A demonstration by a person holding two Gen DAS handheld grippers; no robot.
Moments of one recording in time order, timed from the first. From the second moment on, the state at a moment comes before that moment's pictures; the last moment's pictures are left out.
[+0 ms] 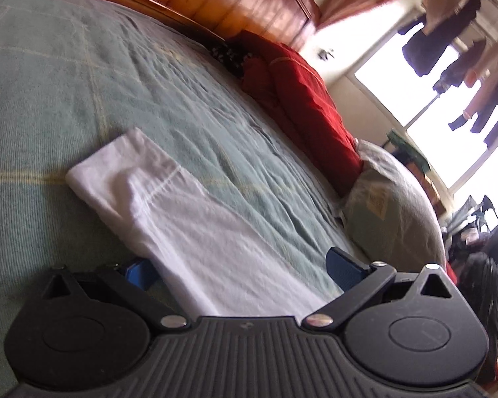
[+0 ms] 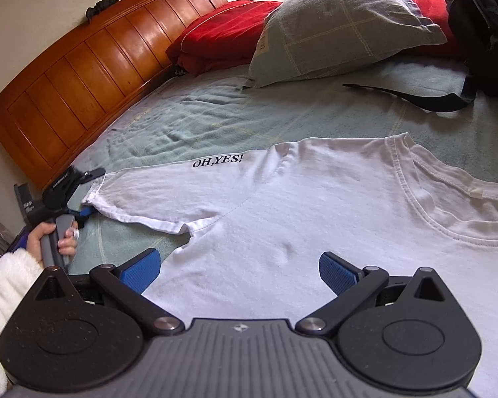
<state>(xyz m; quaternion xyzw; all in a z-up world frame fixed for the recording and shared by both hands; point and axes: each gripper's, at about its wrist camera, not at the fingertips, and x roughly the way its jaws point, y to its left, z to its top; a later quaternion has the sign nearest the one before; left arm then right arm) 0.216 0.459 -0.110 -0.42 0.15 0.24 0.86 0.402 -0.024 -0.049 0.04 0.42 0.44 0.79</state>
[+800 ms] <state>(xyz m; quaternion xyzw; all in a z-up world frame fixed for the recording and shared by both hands) 0.247 0.452 -0.114 -0.41 0.14 0.22 0.87 0.403 -0.025 -0.048 0.04 0.43 0.44 0.79</state>
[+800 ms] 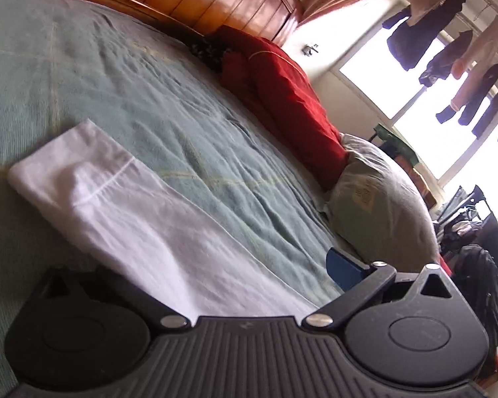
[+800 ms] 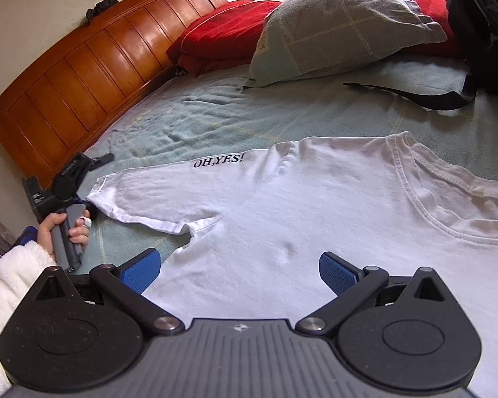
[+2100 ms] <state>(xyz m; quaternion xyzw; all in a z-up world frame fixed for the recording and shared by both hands) 0.318 0.354 0.000 -0.32 0.22 0.09 0.92 0.317 -0.094 -0.009 -0.01 0.49 0.39 0.78</state>
